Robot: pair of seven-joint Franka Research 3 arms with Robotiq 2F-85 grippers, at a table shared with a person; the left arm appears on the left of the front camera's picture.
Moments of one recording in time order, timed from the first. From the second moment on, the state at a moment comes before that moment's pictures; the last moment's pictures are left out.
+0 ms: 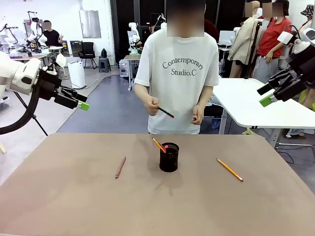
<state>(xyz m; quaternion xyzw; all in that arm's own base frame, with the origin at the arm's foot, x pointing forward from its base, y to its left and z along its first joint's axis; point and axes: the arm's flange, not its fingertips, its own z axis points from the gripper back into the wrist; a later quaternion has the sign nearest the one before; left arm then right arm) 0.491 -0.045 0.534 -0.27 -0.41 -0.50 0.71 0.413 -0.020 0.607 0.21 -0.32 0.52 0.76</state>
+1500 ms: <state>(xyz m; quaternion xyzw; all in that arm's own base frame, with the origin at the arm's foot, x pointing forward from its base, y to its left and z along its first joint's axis) 0.491 -0.045 0.534 -0.27 -0.41 -0.50 0.71 0.413 -0.020 0.607 0.21 -0.32 0.52 0.76</state>
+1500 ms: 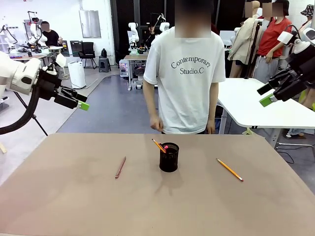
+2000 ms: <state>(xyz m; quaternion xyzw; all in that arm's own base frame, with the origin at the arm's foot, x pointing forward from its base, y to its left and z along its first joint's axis) 0.491 -0.045 0.534 -0.27 -0.41 -0.50 0.71 0.413 -0.020 0.607 0.21 -0.32 0.52 0.76</state>
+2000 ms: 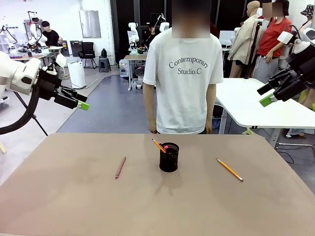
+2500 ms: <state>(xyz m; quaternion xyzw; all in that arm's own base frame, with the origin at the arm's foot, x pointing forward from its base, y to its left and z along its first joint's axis) 0.491 -0.045 0.534 -0.27 -0.41 -0.50 0.71 0.413 -0.020 0.607 0.21 -0.32 0.52 0.76</state>
